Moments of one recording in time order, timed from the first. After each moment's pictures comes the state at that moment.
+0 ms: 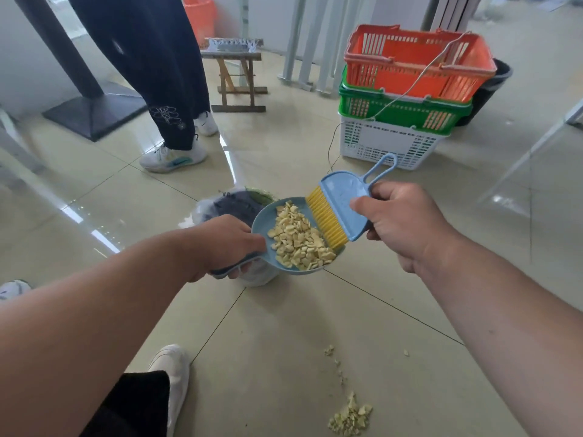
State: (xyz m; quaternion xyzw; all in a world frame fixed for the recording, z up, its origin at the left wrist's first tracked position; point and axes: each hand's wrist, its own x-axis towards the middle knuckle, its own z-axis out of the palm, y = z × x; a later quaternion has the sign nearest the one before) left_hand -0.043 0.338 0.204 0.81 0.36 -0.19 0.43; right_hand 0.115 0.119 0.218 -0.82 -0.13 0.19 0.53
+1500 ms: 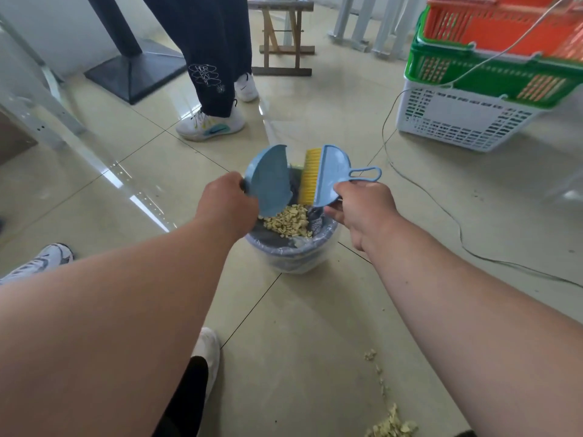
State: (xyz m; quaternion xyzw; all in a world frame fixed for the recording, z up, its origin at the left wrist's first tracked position) left_hand -0.025 0.446 0.100 0.84 0.48 0.10 0.24; right_hand 0.115 0.284 0.105 -0.69 0.05 0.31 0.65
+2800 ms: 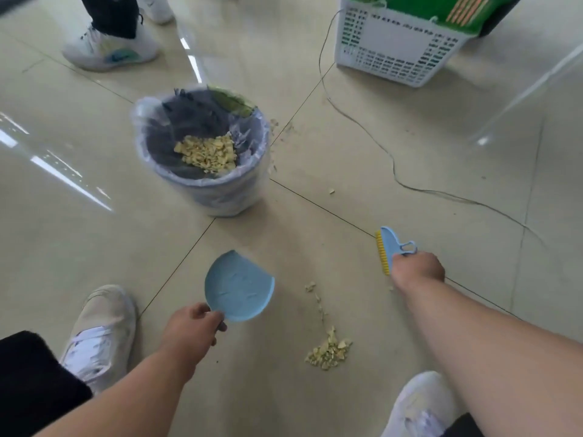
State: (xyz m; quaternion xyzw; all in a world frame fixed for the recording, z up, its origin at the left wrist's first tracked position) left_hand -0.183 0.242 -0.085 0.59 0.59 -0.09 0.54; right_hand 0.117 -0.002 -0.051 -0.94 0.21 0.19 0.21
